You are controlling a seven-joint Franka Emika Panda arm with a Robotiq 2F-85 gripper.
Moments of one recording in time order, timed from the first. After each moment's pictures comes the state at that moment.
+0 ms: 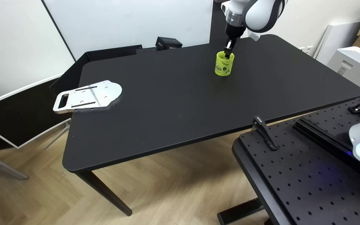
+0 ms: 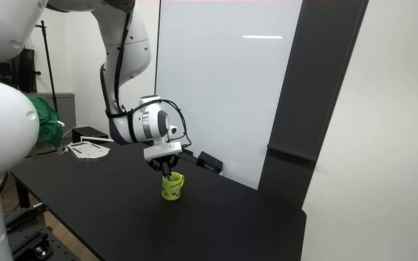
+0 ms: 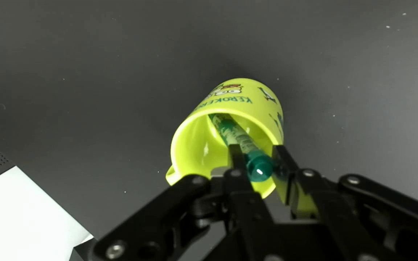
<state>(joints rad) 0.38 0.56 -0.20 -2.22 -0.44 3.01 -0.13</state>
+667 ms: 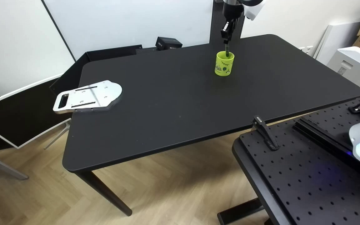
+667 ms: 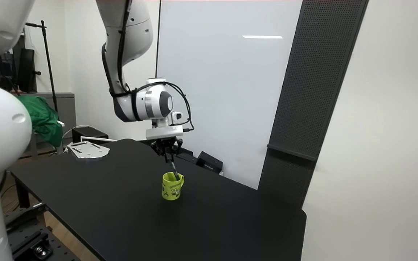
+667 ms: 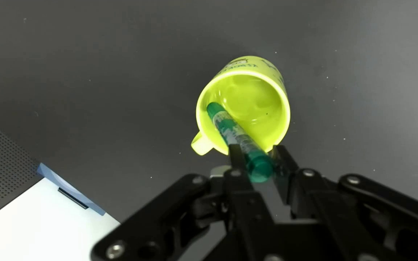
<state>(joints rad) 0.26 0.45 -0.06 -2.15 -0.36 2.77 -0.13</state>
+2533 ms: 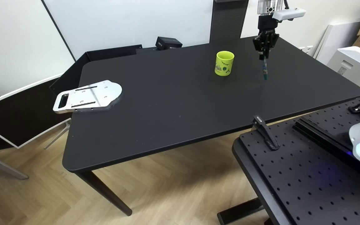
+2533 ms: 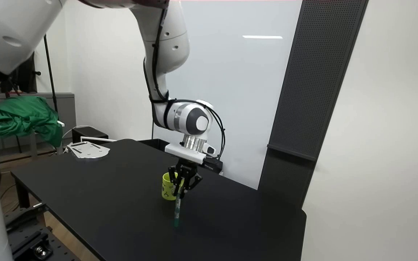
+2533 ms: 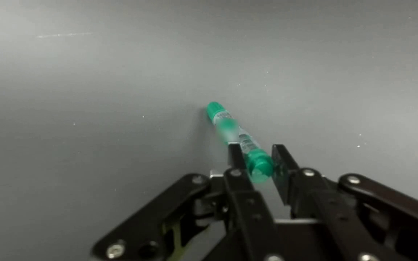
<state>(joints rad) -0.07 0.55 0.02 -2.08 -0.03 2.32 -0.20</state>
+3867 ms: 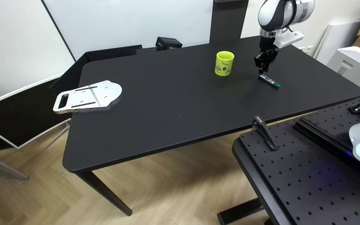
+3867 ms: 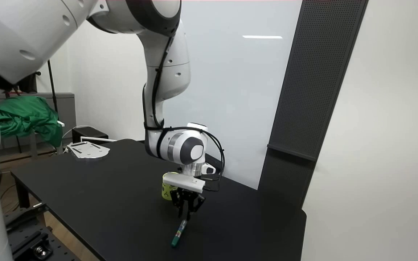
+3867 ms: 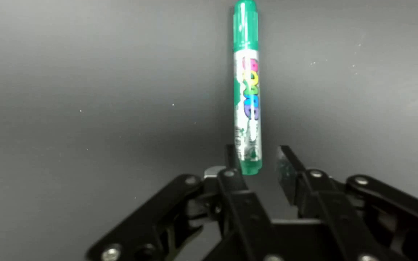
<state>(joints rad) -0.04 0.69 -0.05 -2.17 -0.10 2.72 -0.19</state>
